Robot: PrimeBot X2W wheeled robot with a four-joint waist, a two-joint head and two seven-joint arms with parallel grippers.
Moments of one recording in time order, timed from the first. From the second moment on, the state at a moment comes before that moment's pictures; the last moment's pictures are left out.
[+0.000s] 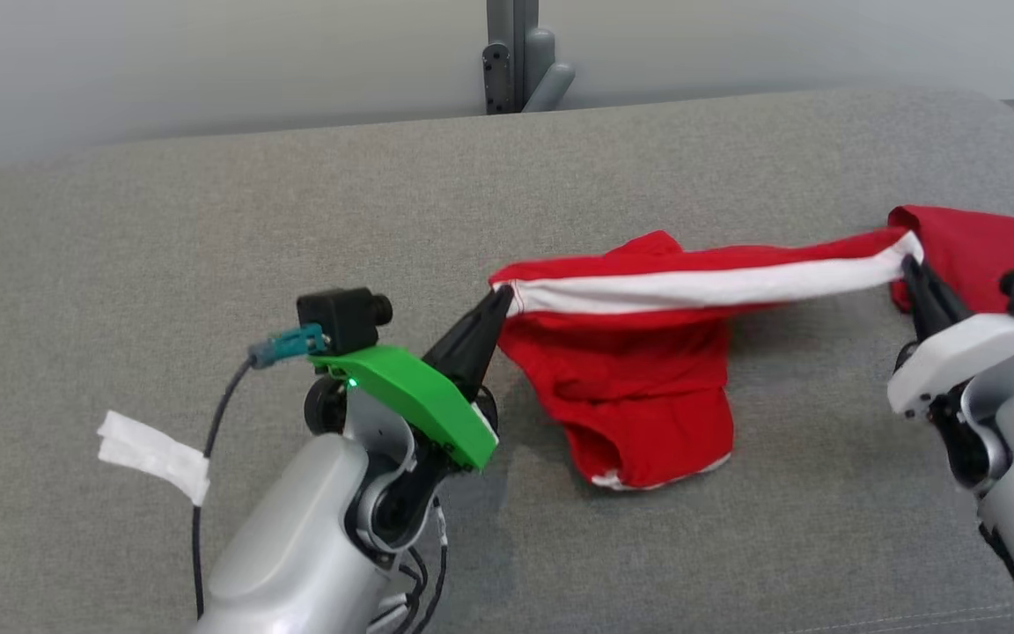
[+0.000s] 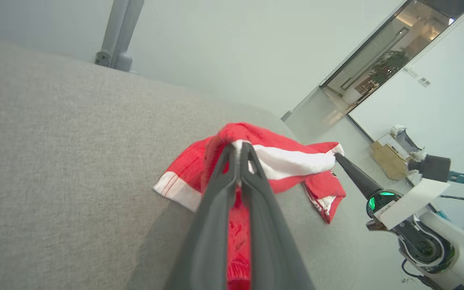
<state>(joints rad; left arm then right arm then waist) -0.49 0.06 -0.58 0.39 -0.93 -0.10 0.03 -0.54 -0.38 0.27 0.77 0.60 0.13 -0.23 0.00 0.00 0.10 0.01</state>
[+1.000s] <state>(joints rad) -1.01 0.15 -0.49 0.25 -1.09 -0.09 0.37 -0.88 -0.51 0.13 0.33 0.86 0.13 0.35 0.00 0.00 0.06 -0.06</state>
